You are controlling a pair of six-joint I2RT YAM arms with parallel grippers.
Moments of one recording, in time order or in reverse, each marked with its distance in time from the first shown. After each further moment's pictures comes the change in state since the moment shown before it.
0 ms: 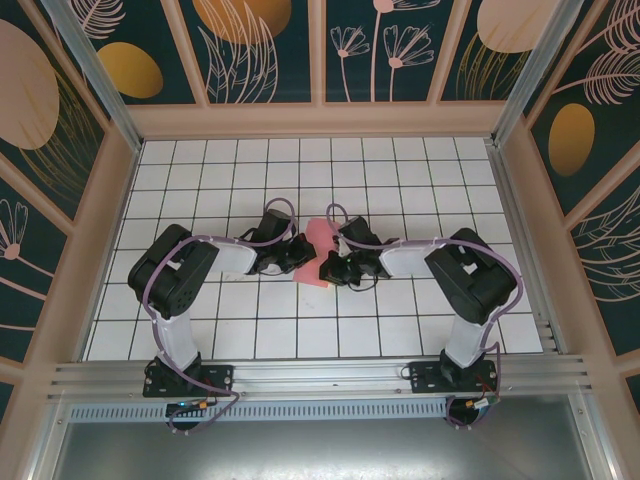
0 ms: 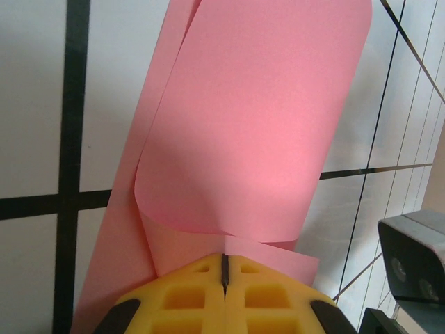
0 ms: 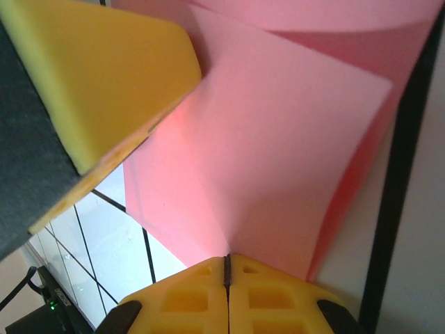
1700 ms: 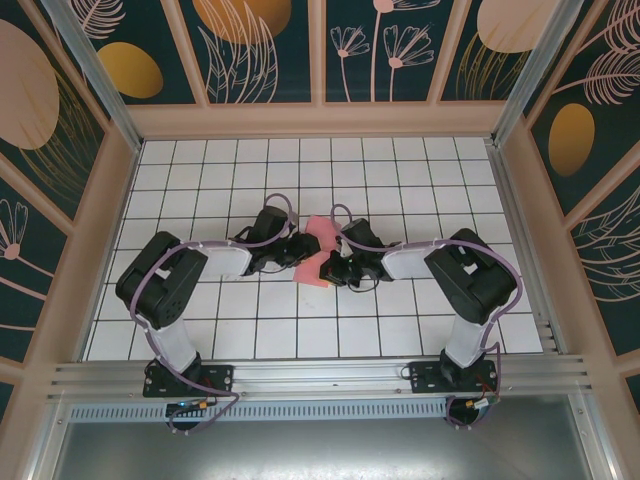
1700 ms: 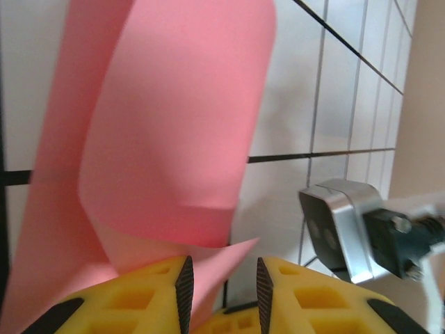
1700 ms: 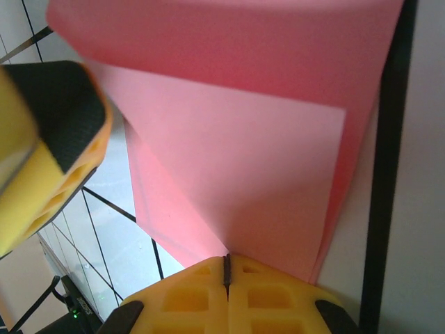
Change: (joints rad) left arm -0.002 -0.091 -0.024 0.024 0.035 0.023; right arm -0.007 0.006 -0.038 0.098 -0.007 0.082
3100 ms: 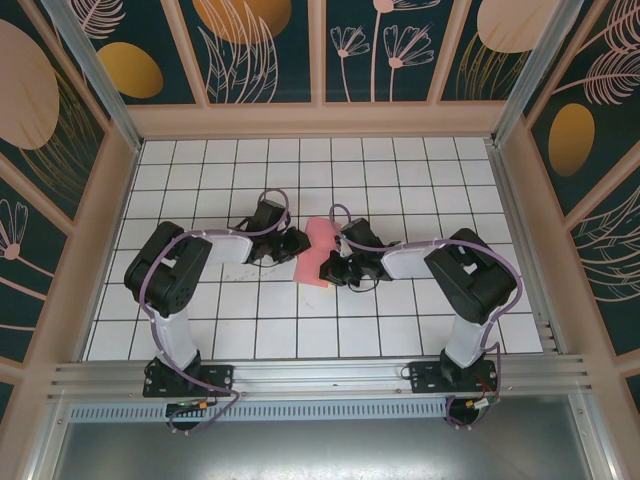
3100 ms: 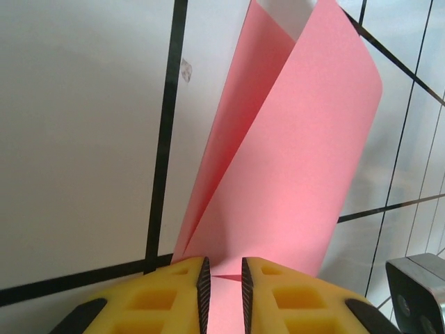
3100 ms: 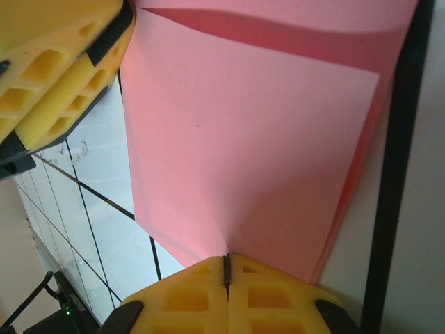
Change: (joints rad) left arm 0.068 0.089 0.111 -0.178 -0.089 0.072; right arm 0.000 0.002 0.005 -0.011 0.000 -0.037
